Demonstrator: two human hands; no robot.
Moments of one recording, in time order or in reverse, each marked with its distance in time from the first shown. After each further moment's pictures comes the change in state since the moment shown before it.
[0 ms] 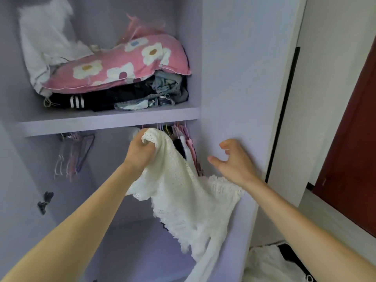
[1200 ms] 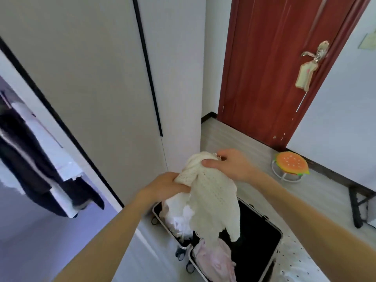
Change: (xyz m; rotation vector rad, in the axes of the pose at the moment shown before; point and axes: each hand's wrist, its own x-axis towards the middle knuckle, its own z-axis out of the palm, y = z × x) left_hand -0.163 -0.048 0.442 0.427 -1.257 -0.063; right_hand -0.126 0.326 -0.225 -0.037 -0.084 0.550
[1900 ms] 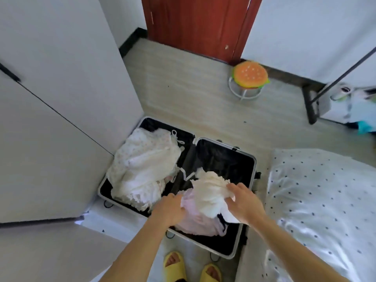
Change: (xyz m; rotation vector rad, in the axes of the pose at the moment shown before) left_hand 0.304 -0.244 0.305 0.671 -0.520 -0.057; right_hand 0.001 0.434 0.234 -0.284 -0.071 0.700
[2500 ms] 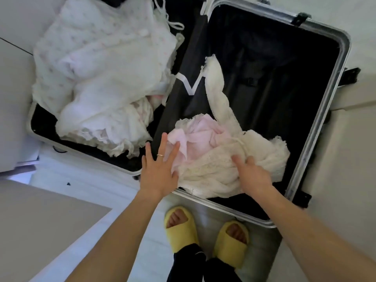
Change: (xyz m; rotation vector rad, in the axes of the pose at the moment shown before) left_hand 0.258 -0.143 0.245 0.297 0.296 -0.003; right_hand 0.190 0.130 0.343 -0.327 -0.338 0.106
